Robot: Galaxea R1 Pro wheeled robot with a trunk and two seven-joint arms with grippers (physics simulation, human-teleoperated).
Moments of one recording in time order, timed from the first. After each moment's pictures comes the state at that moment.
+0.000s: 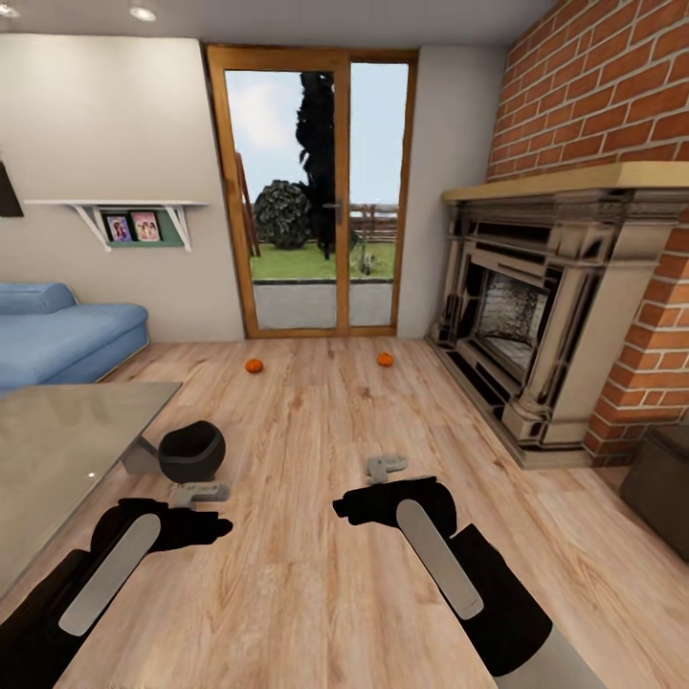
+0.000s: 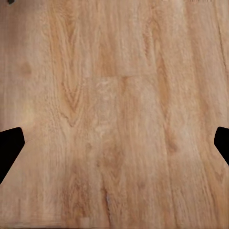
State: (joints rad) left arm -0.43 0.36 -0.30 -1.47 0.86 1.05 0.46; right arm -0.55 0.05 0.53 -1.47 -0.73 1.04 -0.52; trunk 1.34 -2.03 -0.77
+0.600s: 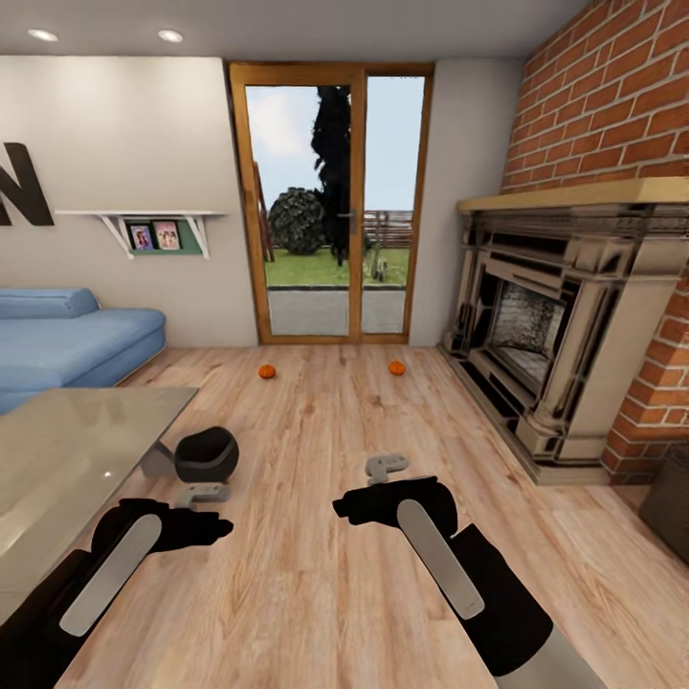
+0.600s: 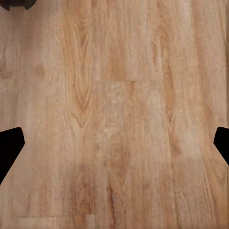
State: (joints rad) left arm -0.43 0.36 -0.31 -1.47 0.86 1.05 0.46; right arm -0.55 0.05 0.53 -1.47 -0.74 1.04 -0.52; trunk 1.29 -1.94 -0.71
